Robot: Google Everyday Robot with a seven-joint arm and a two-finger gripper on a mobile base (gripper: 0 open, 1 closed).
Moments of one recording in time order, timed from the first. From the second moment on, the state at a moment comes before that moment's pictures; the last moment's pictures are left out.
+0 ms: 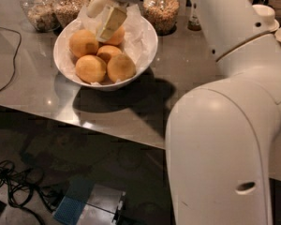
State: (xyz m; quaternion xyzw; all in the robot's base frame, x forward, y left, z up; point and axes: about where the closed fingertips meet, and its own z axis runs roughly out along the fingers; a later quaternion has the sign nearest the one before) arm 0.657 0.107 0.988 -0.81 0.47 0.16 0.31
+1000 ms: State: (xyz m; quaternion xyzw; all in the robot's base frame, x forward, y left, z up) arm 0.711 0.117 0.943 -0.77 0.52 0.20 0.32
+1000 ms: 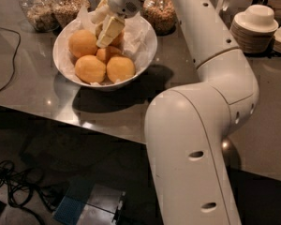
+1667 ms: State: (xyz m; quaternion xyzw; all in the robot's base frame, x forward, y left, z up) arm 0.727 0.111 0.929 -0.75 0.54 0.20 0.32
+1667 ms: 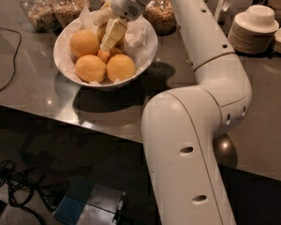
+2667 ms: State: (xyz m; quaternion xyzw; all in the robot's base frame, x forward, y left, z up) arm 0.742 0.085 0.949 -0.73 0.55 0.18 0.35
